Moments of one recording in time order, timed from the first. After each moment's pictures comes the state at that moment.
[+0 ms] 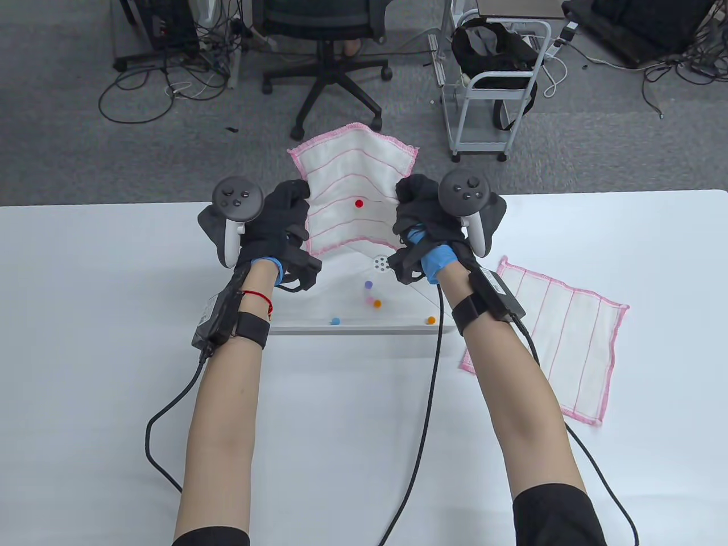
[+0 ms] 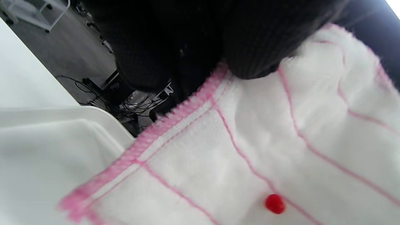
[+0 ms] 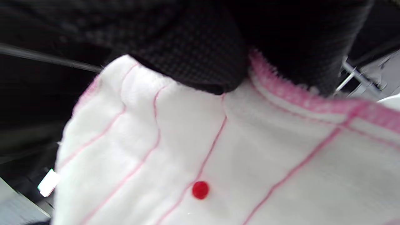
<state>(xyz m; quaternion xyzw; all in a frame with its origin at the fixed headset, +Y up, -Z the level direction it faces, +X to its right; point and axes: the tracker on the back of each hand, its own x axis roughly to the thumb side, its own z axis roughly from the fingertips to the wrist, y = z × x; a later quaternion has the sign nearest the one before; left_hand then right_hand) -0.195 -0.640 -0.461 0.04 0.07 0.37 0.92 0.109 -0.633 -0.479 0.00 -0.07 0.93 0.37</state>
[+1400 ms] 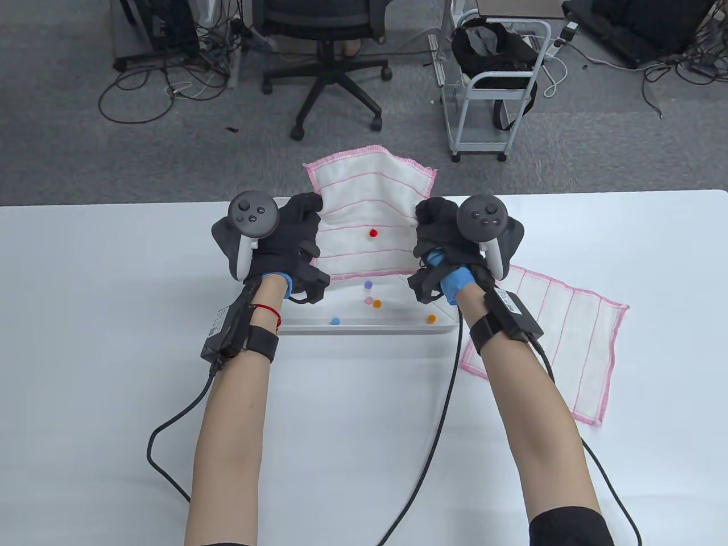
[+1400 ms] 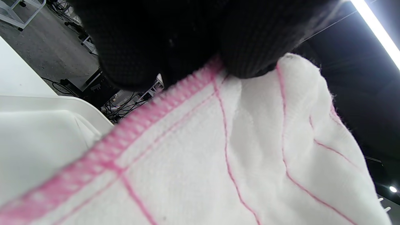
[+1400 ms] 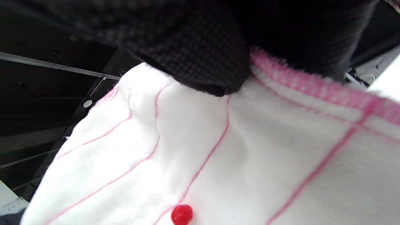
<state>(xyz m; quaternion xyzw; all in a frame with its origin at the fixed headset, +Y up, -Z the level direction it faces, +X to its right) -0.180 -0.641 -0.446 0.08 0.04 0.40 0.91 0.143 -0.659 -0.459 0.00 -0.09 0.89 0.45</state>
